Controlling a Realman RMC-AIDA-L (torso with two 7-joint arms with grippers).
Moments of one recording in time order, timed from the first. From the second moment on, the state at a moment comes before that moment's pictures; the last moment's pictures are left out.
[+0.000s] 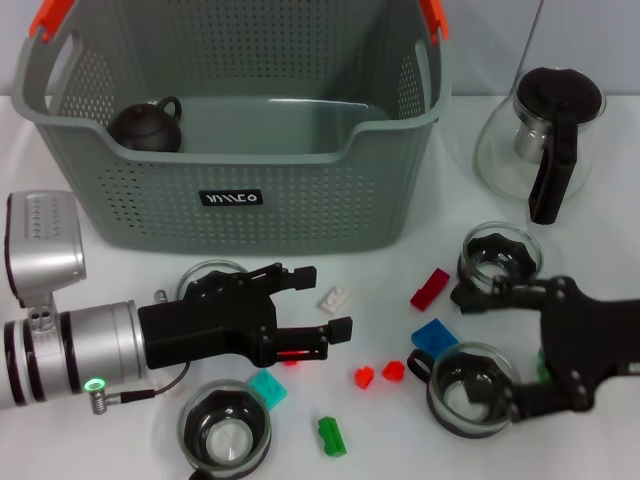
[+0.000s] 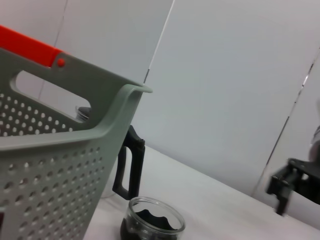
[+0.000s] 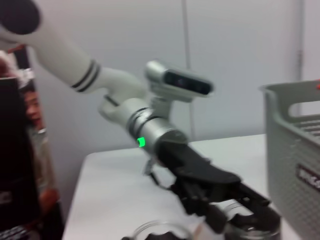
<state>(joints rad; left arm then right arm) -0.50 -2.16 0.55 0.41 2.05 1.55 -1.18 0.55 2.05 -0.61 -0.61 -2.17 -1.86 1.04</state>
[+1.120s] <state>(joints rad) -0.51 -2.17 0.54 0.39 2.04 1.50 -1.18 0.62 2.10 -1.02 -0.96 -2.48 -1.76 1.29</state>
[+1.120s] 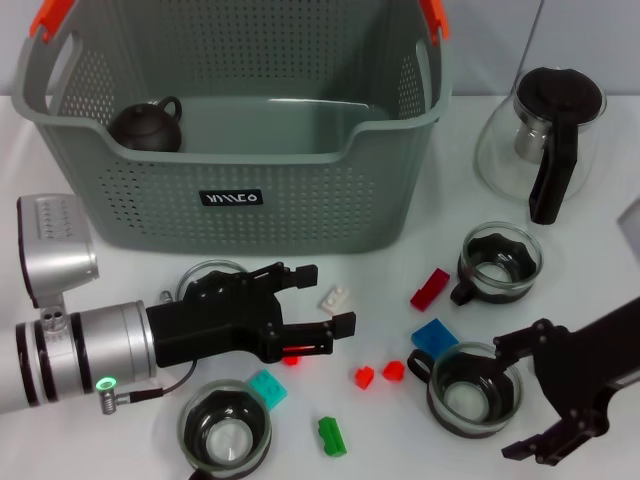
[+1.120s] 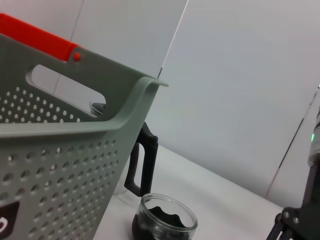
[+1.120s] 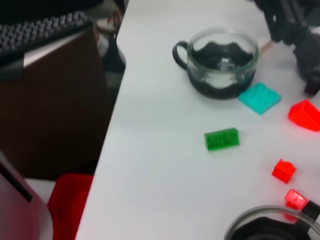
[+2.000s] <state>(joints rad) -0.50 -2.17 0.54 0.39 2.02 1.50 -1.18 0.66 2.10 -1.34 -0.94 -2.47 -1.60 1.45</state>
